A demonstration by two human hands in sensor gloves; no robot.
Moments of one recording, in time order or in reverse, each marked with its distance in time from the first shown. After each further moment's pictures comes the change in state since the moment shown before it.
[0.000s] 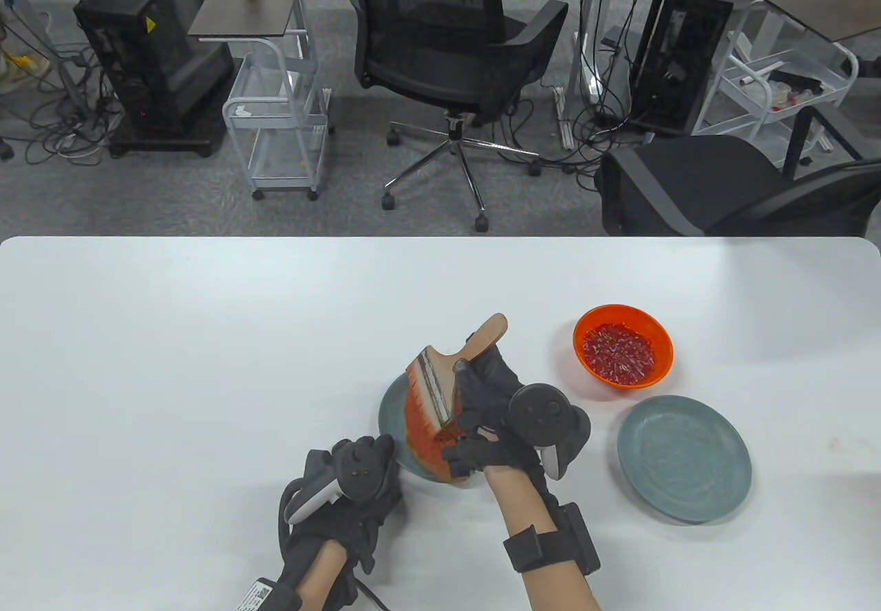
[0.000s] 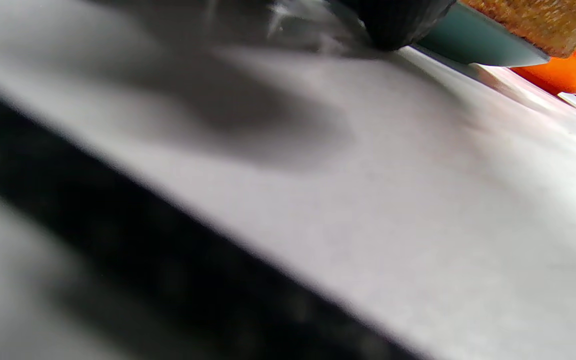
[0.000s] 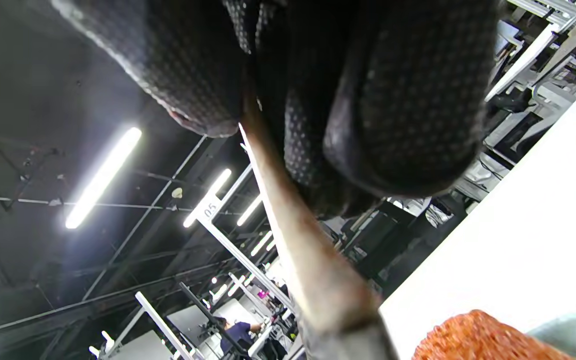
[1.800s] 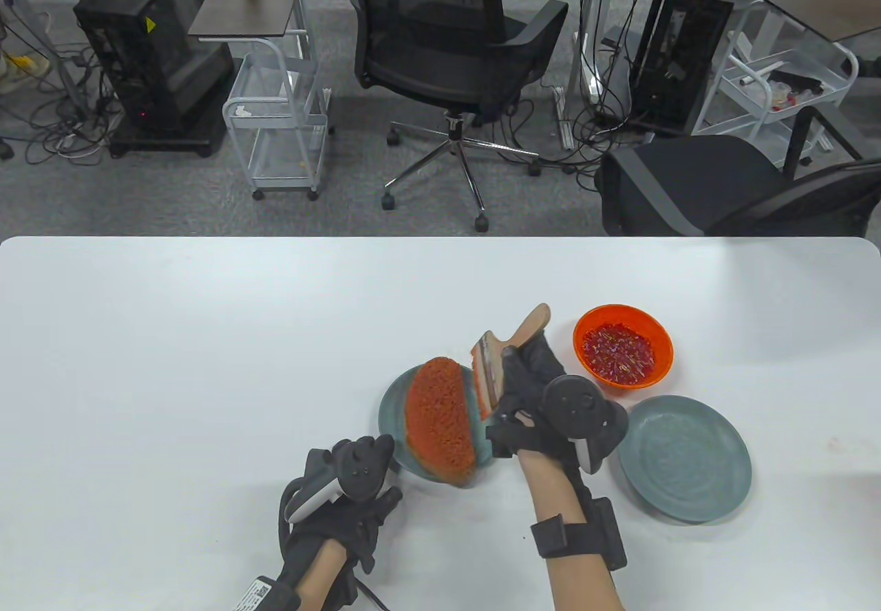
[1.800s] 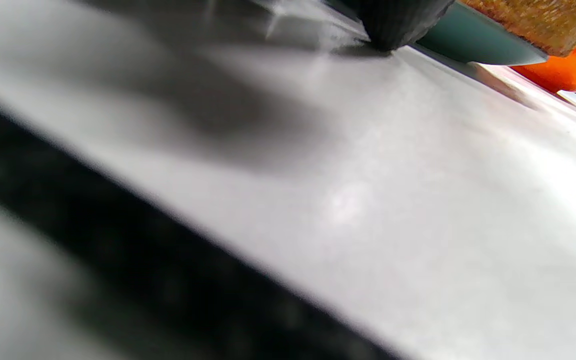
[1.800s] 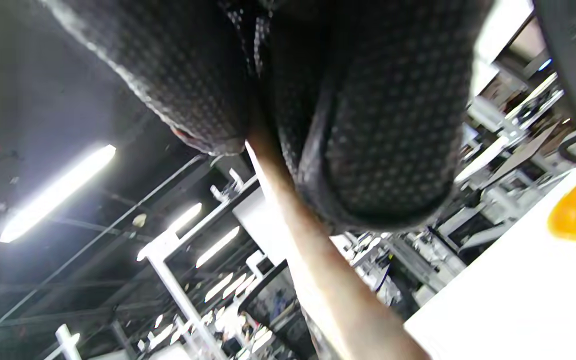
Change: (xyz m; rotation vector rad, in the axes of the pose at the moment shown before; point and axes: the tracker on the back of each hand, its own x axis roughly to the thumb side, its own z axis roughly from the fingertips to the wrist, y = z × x) left_hand 0.001 -0.001 -0.001 -0.010 -0.001 -0.002; right_hand -0.026 -0.072 -0.026 -0.227 0.037 0.171
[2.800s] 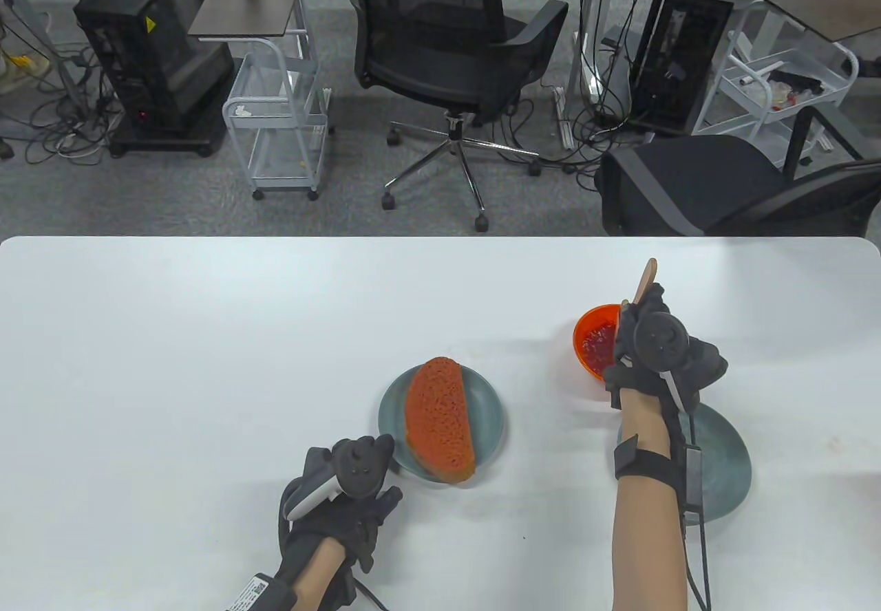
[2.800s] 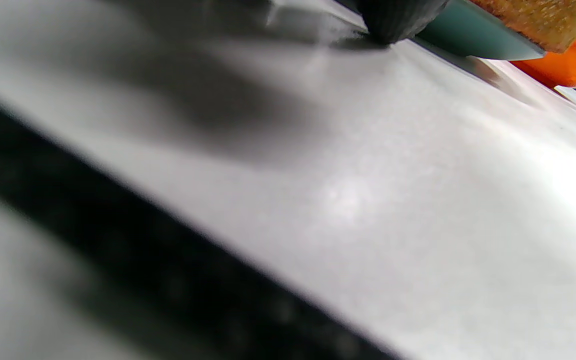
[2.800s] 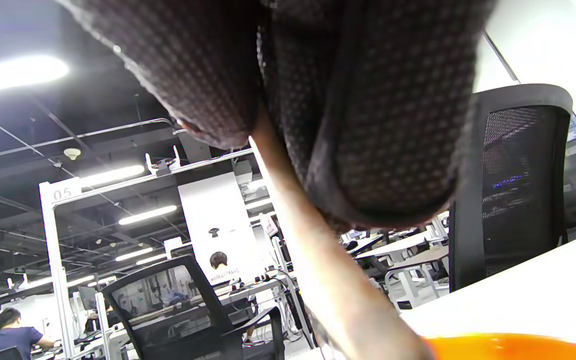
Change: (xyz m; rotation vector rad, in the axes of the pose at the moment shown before) left_hand -0.001 0.000 -0.001 -0.033 -0.009 0.017; right_hand -0.087 -0.027 -0.085 0.002 -0.013 0.459
